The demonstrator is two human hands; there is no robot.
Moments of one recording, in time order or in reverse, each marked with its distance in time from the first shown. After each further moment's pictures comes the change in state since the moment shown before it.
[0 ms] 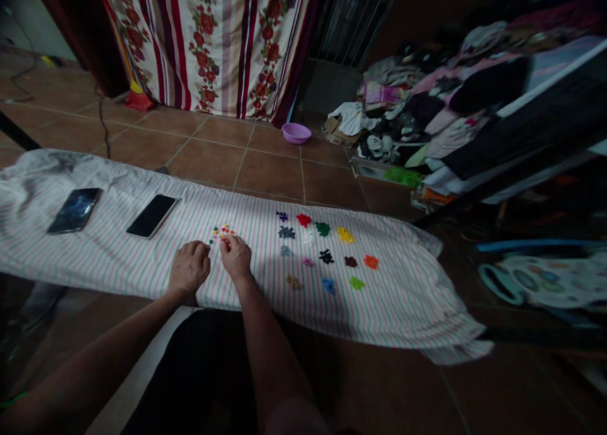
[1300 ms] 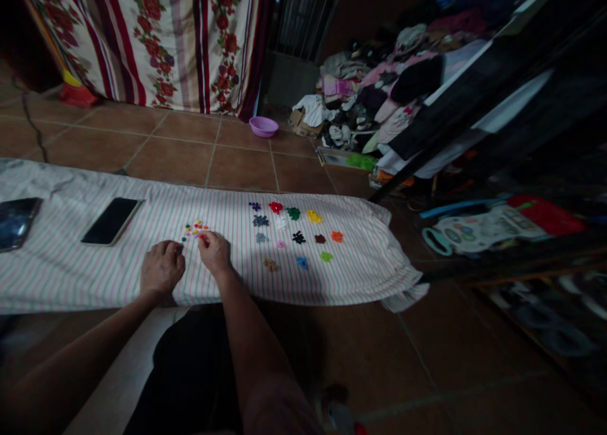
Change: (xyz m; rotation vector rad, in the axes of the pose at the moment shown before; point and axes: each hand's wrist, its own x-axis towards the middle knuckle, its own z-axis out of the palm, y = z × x) left_hand -0.001 0.000 -0.005 0.014 0.017 0.021; right_hand -0.008 -0.001 -0.008 0.047 0.042 0.080
